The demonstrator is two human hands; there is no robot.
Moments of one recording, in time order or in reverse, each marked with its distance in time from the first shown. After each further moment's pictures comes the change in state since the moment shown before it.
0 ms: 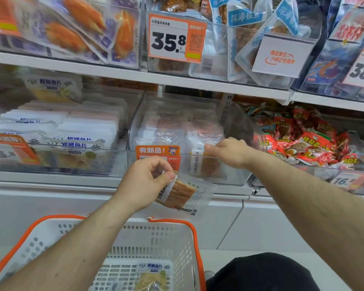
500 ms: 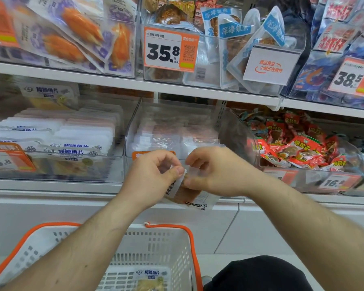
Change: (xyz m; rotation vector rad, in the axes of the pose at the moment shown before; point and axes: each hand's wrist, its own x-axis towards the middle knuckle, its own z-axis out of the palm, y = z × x) left_hand -0.001 0.037 0.005 -0.069 0.015 0.094; right_hand -0.071 -0.037 -0.001 0.227 0.144 -0.338
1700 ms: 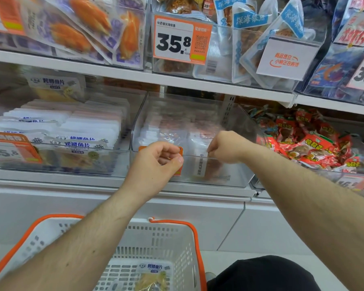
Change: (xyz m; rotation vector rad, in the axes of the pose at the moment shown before) left_hand 0.010 -0.012 -0.001 -0.143 0.072 -0.056; right_hand 0.079 0.061 -0.002 -0.228 -0.096 0.214
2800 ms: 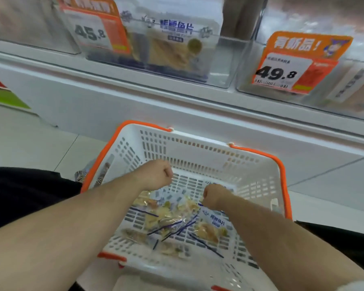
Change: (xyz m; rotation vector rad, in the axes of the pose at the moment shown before) left_hand -0.120 -0.226 -0.159 0.700 -0.580 -0.740; right_hand -0.037 -0.132 0.385 0.052 -0.755 0.031
